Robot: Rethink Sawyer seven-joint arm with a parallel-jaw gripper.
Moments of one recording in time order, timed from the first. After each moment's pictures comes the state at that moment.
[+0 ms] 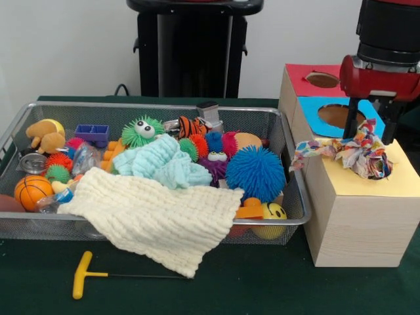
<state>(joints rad) 0.17 -0.57 -0.14 1.45 0.09 0.54 1.83</state>
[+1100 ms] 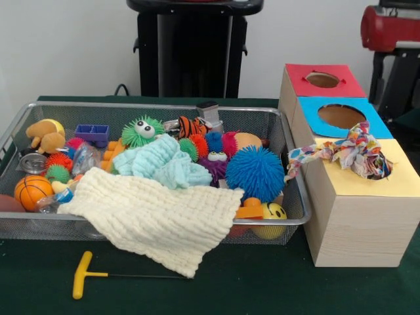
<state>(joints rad) 0.18 -0.70 -0.15 1.48 0.13 0.54 1.83</state>
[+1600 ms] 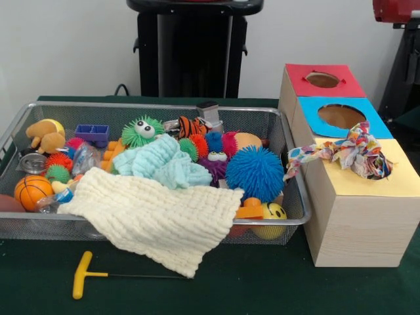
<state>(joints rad) 0.17 -0.75 -0.15 1.48 0.15 0.54 1.83</state>
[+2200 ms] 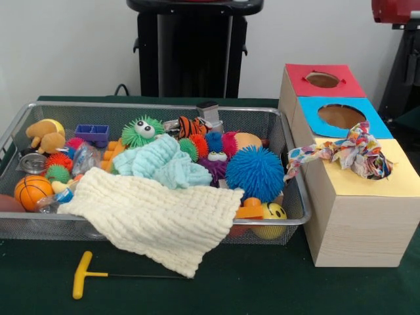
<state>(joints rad) 0.17 -0.75 -0.15 1.48 0.14 0.52 1.83</state>
